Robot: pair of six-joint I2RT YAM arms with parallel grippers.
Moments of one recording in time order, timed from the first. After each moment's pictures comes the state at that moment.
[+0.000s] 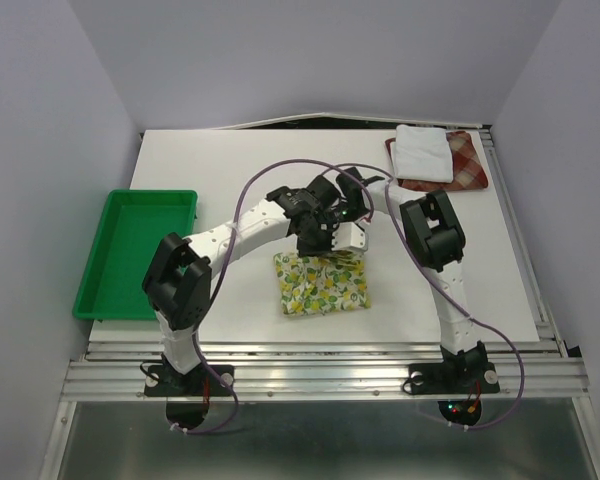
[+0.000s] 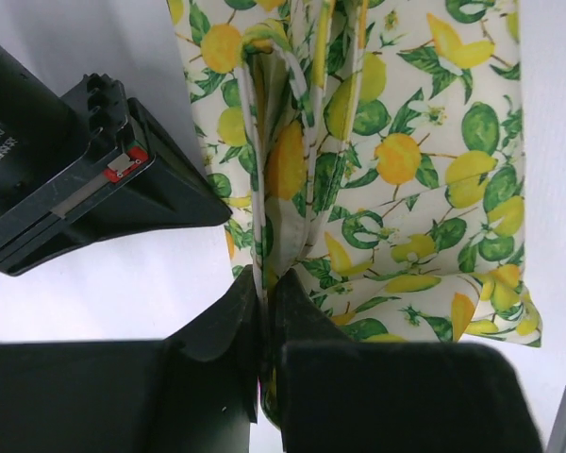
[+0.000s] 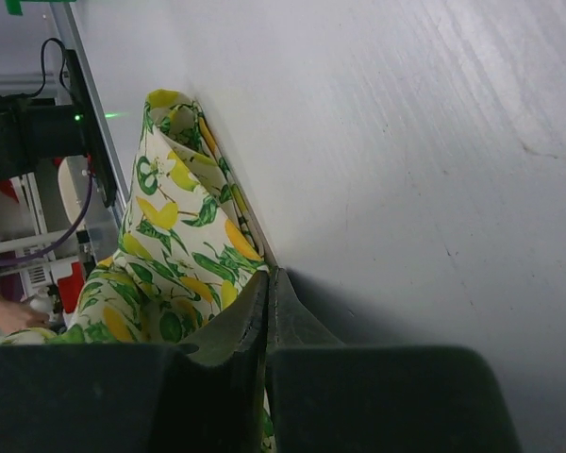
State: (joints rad) left arm -0.81 1.79 1.51 -0.87 0.26 0.85; right arm 0.43 2.38 1.75 -0.73 -0.98 -0.11
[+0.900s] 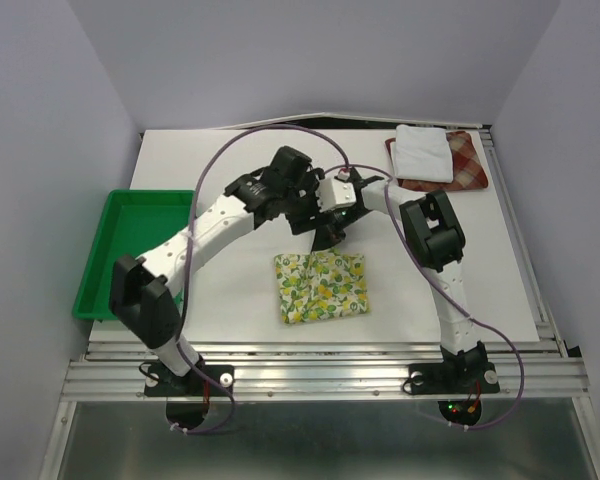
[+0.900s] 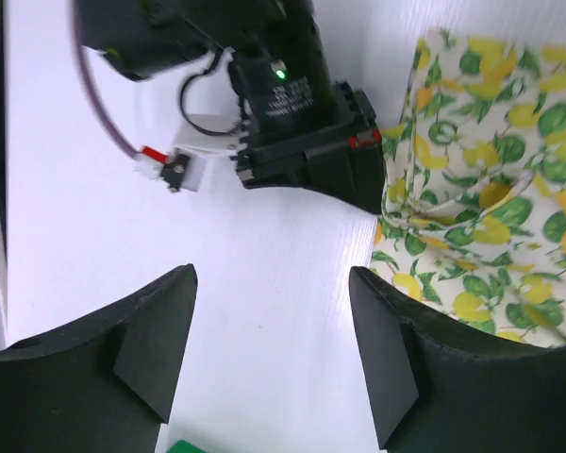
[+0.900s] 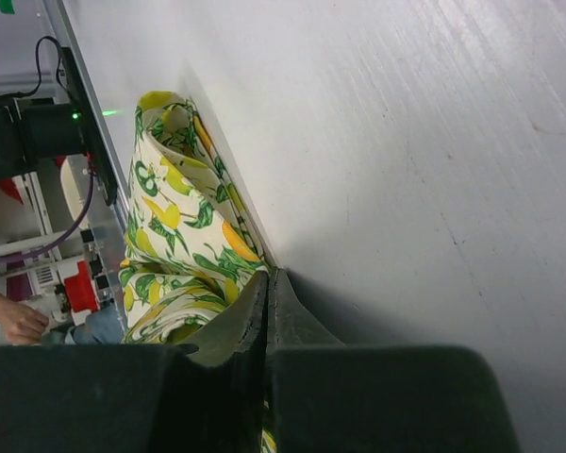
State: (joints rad) left arm -0.71 1.66 1.51 -0.69 0.19 0.75; right arm 0.44 2.38 1.75 -0.75 -0.97 -0.10
